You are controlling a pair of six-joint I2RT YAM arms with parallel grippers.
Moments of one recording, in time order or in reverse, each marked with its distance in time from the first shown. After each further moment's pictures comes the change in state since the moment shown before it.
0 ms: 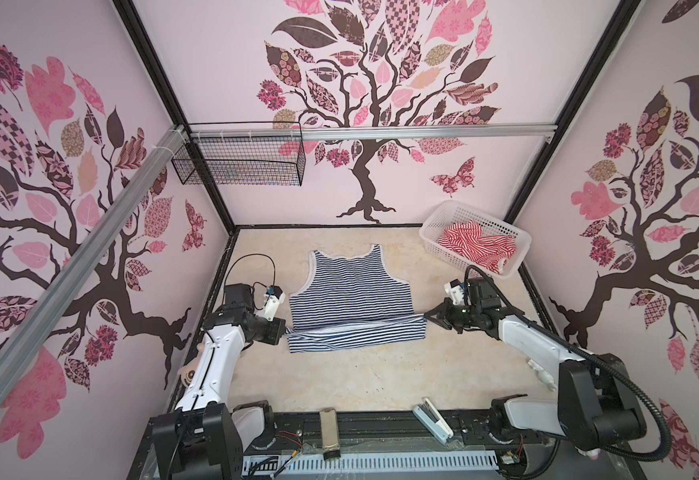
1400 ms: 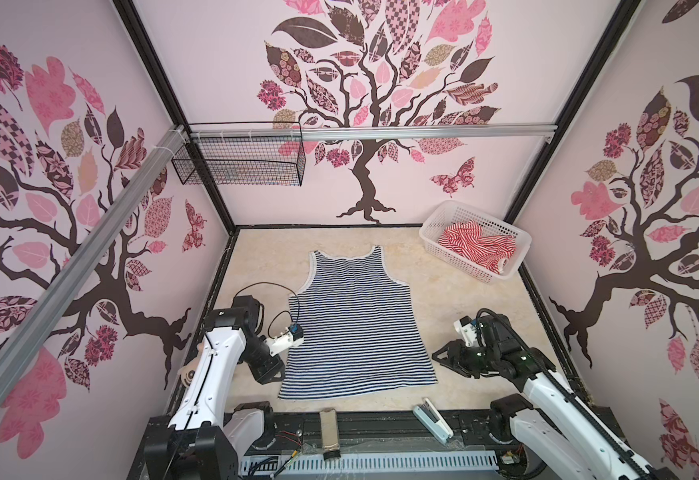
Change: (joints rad) left arm -0.102 -0.032 0.101 -0.491 -0.142 0.564; right arm 0.152 -0.536 -0.199 -0.404 0.074 0.046
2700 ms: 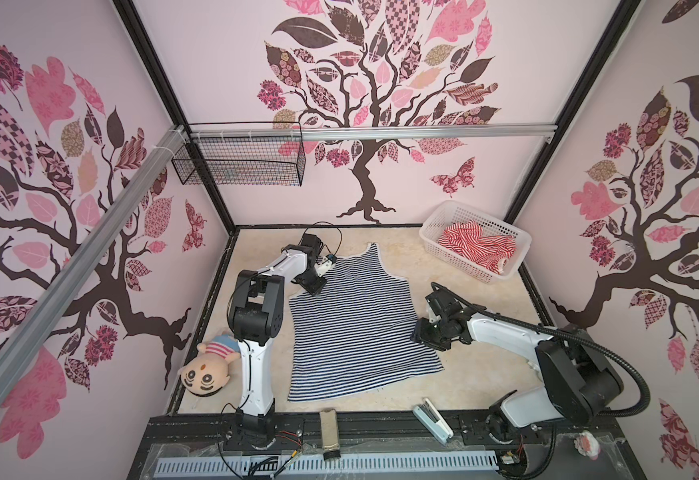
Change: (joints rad) left arm -0.262 1.014 0.714 0.580 -0.264 -0.446; right arm 0.153 0.740 0.312 0.213 0.365 0.008
